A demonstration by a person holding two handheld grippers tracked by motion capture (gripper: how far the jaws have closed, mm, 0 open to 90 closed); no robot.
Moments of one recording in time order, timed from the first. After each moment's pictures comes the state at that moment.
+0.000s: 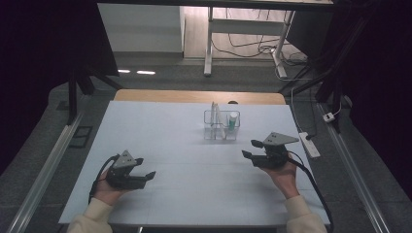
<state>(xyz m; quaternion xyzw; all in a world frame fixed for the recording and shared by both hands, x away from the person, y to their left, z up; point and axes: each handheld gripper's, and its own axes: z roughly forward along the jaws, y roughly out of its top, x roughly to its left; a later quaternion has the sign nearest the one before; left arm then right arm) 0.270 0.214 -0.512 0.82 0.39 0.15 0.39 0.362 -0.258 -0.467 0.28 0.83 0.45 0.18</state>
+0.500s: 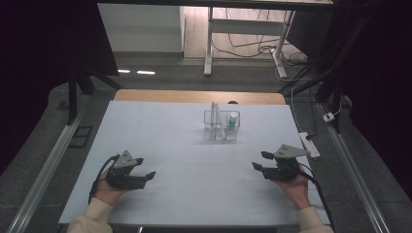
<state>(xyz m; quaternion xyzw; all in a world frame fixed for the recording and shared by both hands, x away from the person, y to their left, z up) 0.270 0.214 -0.512 0.82 0.39 0.15 0.38 0.336 -0.293 -0.485 0.29 0.84 0.43 0.18</state>
